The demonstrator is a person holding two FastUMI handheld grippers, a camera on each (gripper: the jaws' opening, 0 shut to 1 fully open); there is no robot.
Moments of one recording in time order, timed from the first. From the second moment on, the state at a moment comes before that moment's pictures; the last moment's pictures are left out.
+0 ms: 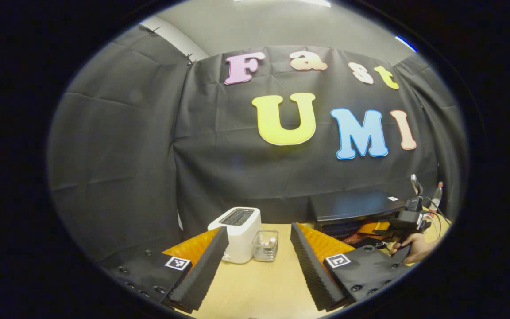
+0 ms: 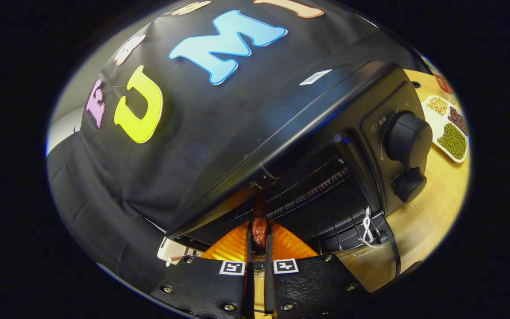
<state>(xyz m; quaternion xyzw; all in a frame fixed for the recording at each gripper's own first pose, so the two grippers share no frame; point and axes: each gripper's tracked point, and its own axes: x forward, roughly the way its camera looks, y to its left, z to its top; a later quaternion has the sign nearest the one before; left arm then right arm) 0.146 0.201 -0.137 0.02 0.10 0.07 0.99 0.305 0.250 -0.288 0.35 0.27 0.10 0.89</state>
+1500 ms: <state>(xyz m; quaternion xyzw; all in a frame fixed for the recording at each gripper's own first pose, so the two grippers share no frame) 0.115 0.025 -0.218 0.00 0.18 -0.07 0.98 0.148 0.093 -0.126 0.09 0.12 0.07 0.99</state>
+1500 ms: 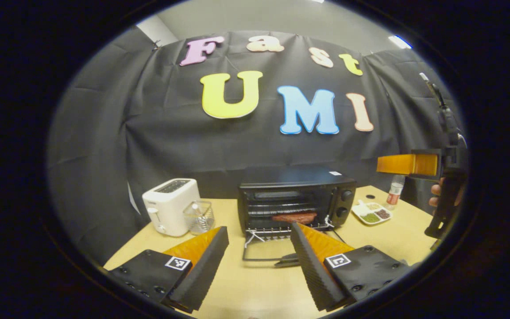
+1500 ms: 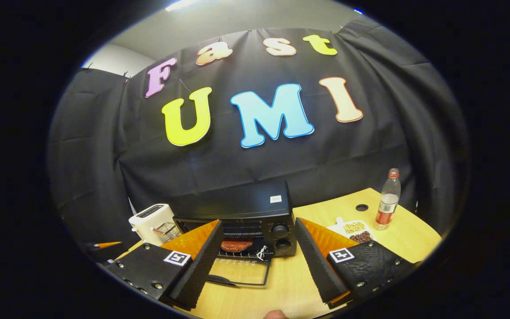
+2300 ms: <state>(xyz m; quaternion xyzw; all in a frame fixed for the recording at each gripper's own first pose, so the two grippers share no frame) 0.117 -0.050 -0.382 -0.05 0.38 -0.12 0.91 0.067 0.007 -0.078 0.05 0.09 -0.02 0.99</state>
